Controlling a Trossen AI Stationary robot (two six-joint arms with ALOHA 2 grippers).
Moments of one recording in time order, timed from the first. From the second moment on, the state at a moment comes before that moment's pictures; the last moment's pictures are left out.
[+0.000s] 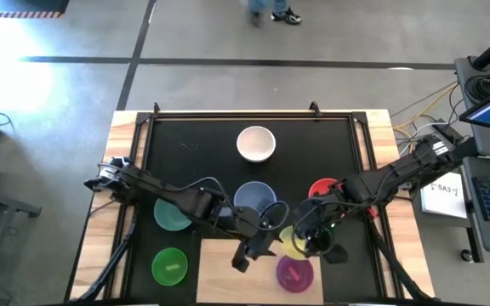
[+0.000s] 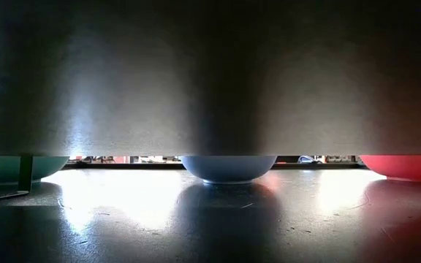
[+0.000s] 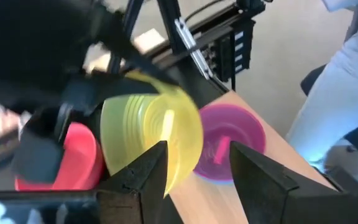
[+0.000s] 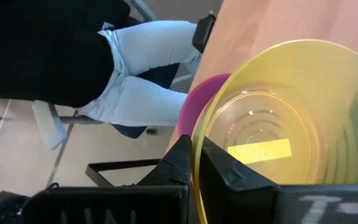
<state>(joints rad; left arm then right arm) -0.37 1.89 1.84 -0.51 0.01 0.25 0.42 1.43 1.31 -0.73 -0.52 0.34</state>
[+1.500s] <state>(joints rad) -0.49 1.89 1.89 -0.88 -0.15 -0.31 0.69 1.67 1.32 -0.55 -0.25 0.04</state>
